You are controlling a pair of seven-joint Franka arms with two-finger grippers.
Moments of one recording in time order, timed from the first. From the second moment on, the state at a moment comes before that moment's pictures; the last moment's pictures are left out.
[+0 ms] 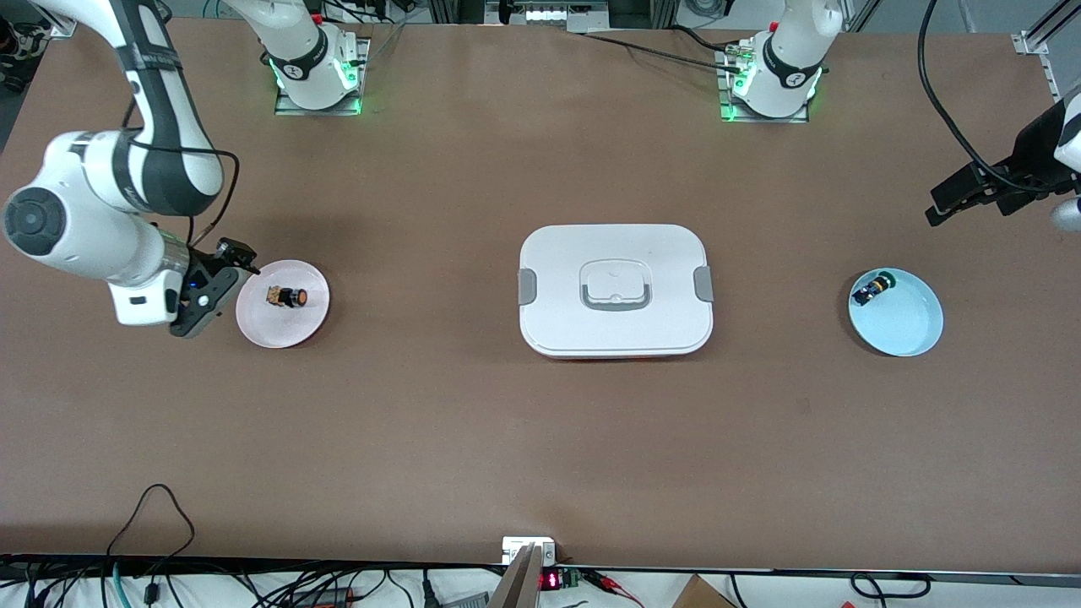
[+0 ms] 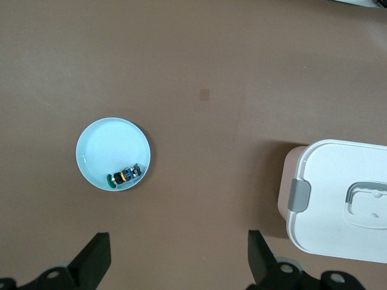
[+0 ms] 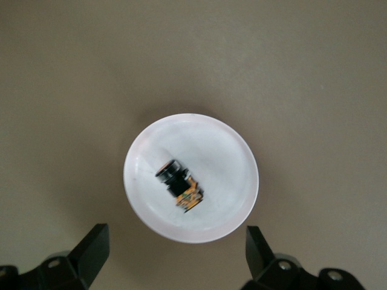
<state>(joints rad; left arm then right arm) 0.00 -0.03 0.01 -1.62 -0.02 1.63 -0.18 0.01 0.24 0.01 -1.90 0.03 1.99 -0.72</state>
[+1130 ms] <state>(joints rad) 0.00 -0.03 0.01 -1.62 -0.02 1.63 -0.18 0.01 0.12 -0.06 -1.45 0.03 1.49 0.02</state>
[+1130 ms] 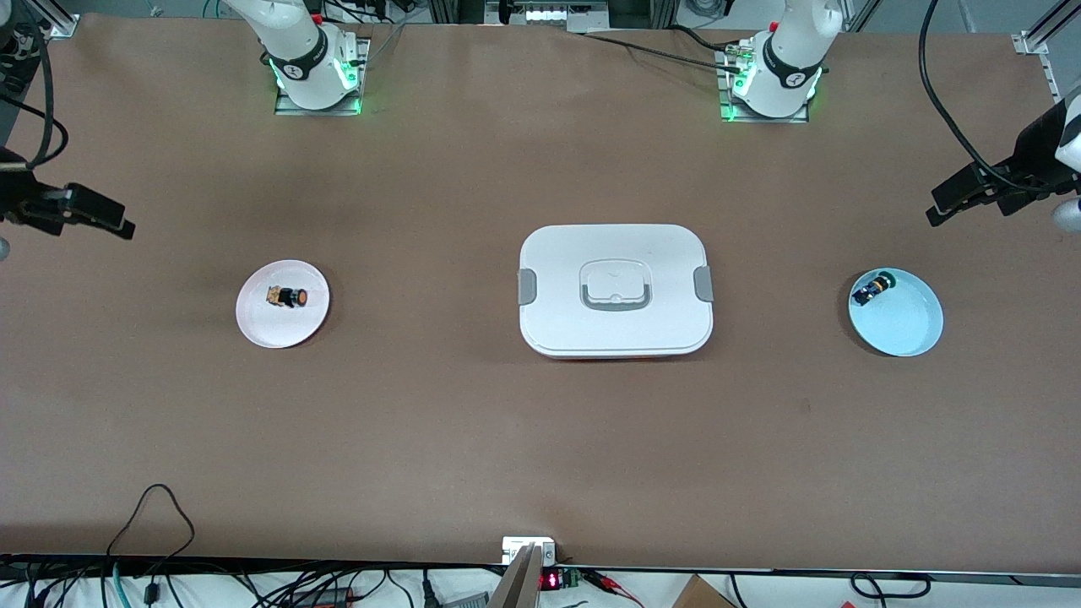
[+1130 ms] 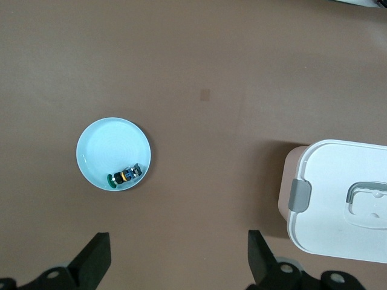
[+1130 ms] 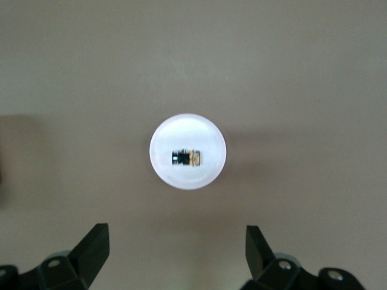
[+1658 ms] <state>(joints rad) 0.00 -0.03 0.01 -1.62 -0.02 1.63 -0.18 0.02 0.12 -0.04 -1.41 -0.05 1.40 -0.05</state>
